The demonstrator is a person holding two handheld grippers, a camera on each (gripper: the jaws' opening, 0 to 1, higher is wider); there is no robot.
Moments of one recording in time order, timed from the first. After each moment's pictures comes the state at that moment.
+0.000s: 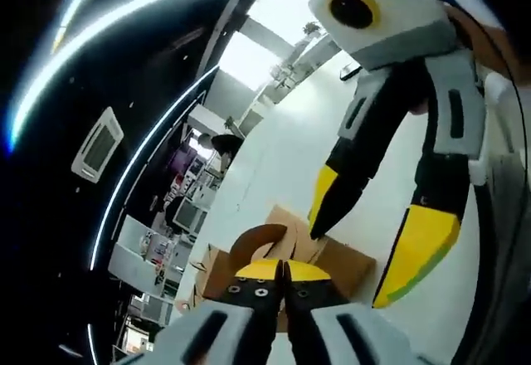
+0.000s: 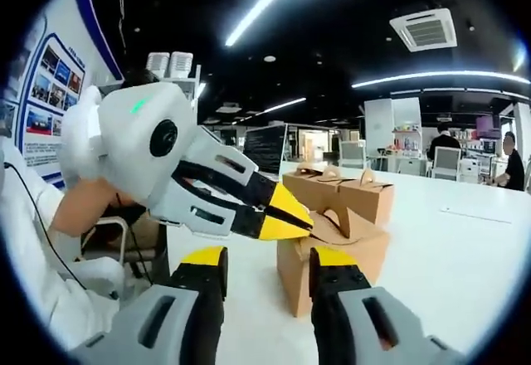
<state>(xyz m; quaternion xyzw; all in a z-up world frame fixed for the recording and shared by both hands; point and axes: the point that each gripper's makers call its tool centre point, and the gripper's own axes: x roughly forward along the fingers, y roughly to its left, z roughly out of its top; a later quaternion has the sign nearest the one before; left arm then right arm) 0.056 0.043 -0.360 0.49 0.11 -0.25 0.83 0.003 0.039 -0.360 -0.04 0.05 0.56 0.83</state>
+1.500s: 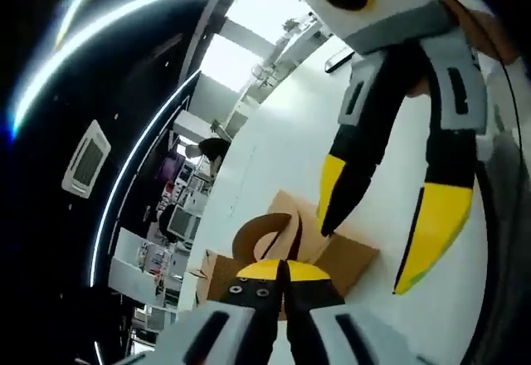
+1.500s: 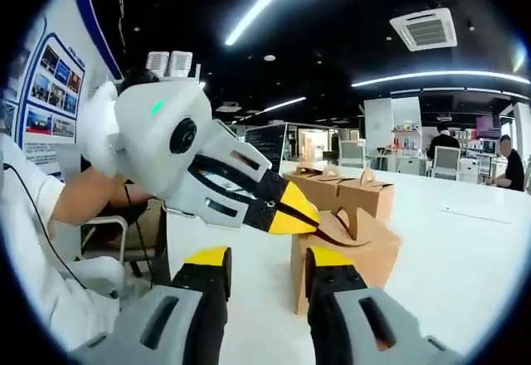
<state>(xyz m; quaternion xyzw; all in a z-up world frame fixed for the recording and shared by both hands) 0.061 0.047 -0.363 0.51 0.12 -0.28 0.81 -0.005 0.039 -0.363 -0.04 0.05 0.56 0.83</state>
